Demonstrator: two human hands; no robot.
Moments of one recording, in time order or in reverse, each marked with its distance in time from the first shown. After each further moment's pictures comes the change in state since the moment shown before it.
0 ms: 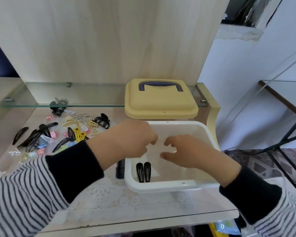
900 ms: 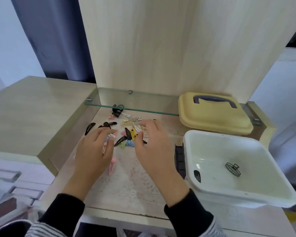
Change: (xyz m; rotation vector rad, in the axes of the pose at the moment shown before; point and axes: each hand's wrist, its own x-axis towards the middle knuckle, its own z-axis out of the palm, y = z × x) left_hand -0.157 -0.098 0.169 -0.408 0.963 -0.807; right_hand 0.022 -0.206 0.050 0.624 0.919 -0.450
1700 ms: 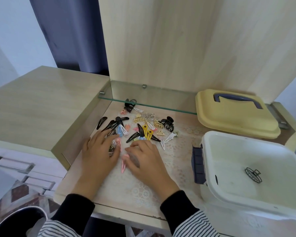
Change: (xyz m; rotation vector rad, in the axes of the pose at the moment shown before) left_hand -0.021 -0.039 0.013 0.201 -0.121 -0.160; right_hand -0.039 0.047 0.080 -0.128 -0.443 -0.219
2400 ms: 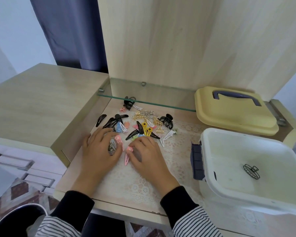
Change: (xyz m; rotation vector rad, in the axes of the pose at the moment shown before) left_hand -0.003 0.006 -0.005 -0.072 0.041 0.035; right_hand 0.001 0.004 0.001 0.035 0.022 0.058
